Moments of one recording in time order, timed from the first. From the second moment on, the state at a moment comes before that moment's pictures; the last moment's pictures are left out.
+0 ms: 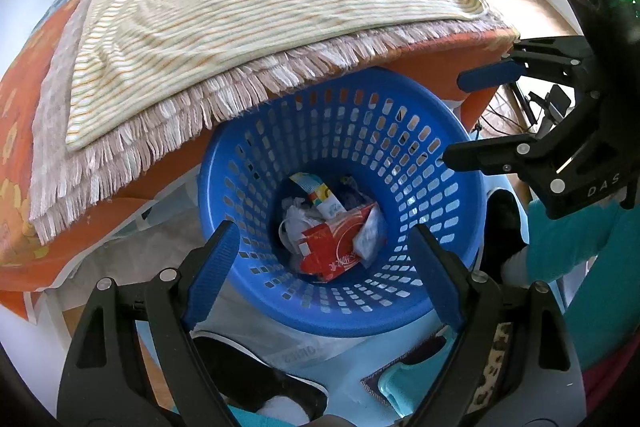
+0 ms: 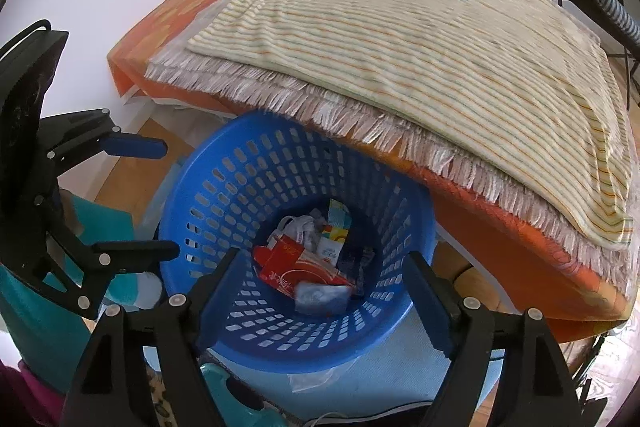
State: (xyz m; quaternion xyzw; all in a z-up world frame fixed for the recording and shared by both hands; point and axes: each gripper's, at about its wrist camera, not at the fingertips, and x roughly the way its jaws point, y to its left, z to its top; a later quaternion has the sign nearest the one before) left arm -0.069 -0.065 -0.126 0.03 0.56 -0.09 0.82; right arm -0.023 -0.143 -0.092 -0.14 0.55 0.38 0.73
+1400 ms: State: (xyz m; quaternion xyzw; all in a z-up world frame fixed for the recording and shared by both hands) left arm 0.074 -0.037 -0.040 0.03 0.46 -0.09 0.88; right arm 0.093 -0.178 -0.026 -0.04 0.49 0.28 0.83
